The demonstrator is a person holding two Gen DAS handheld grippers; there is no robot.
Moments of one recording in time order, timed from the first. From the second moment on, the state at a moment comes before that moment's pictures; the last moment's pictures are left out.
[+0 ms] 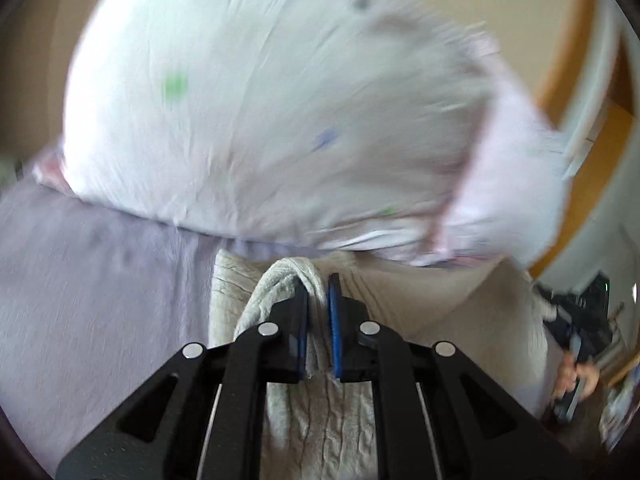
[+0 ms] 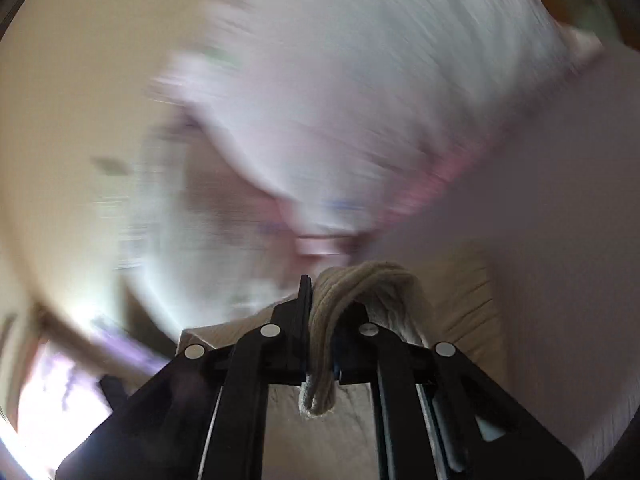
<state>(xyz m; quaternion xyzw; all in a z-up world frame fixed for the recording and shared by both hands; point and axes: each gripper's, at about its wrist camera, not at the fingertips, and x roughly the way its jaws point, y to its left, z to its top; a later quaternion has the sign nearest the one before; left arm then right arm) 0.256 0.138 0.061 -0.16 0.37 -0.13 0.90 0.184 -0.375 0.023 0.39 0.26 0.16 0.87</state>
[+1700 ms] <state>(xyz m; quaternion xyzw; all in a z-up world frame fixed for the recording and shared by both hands) 0.225 0.176 -0.006 -0.31 0.45 -0.08 0.83 0.097 -0.303 0.021 0.22 0.21 0.04 0.95</state>
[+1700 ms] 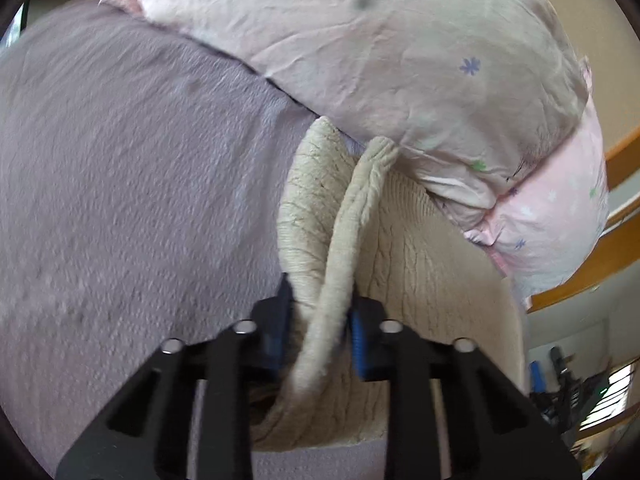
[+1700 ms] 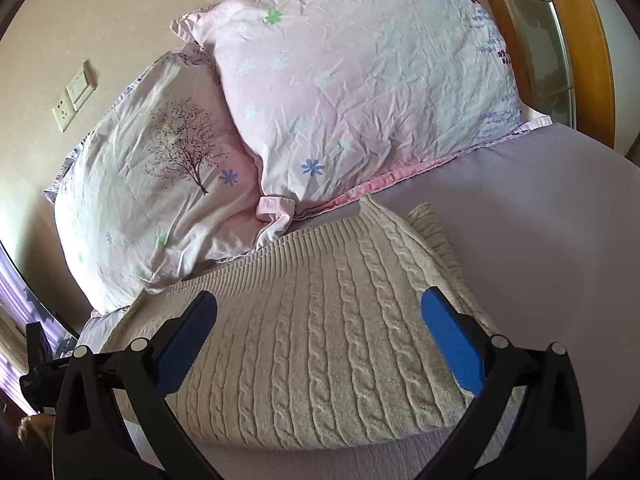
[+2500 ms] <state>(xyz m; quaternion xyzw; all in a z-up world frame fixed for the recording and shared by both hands) 0.223 0.178 -0.002 -0.33 0.45 -0.07 0.83 0.092 -0.304 0.021 0.23 0.22 0.06 0.95</state>
